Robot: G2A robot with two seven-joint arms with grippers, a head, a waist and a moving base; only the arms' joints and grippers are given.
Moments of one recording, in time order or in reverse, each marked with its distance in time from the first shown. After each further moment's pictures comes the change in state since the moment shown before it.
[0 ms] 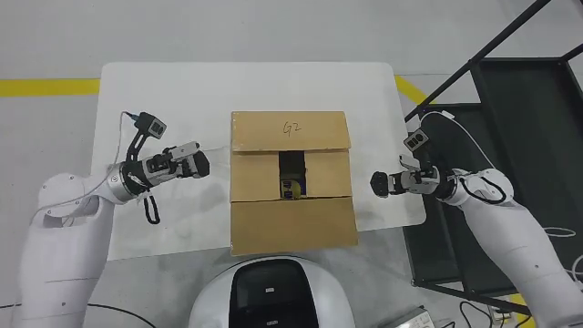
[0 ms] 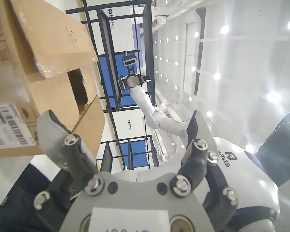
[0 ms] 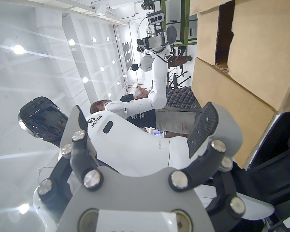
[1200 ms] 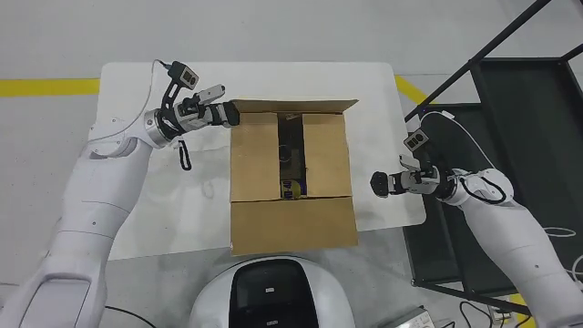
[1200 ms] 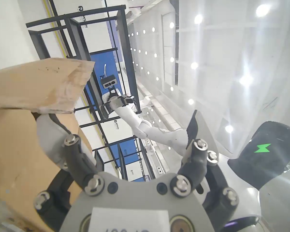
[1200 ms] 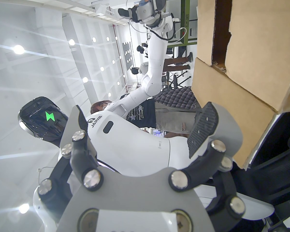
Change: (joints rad) left arm -0.459 -0.100 0.325 0.484 -0.193 -0.197 0.043; right arm 0.000 0.000 0.000 0.000 0.000 0.000 0.000
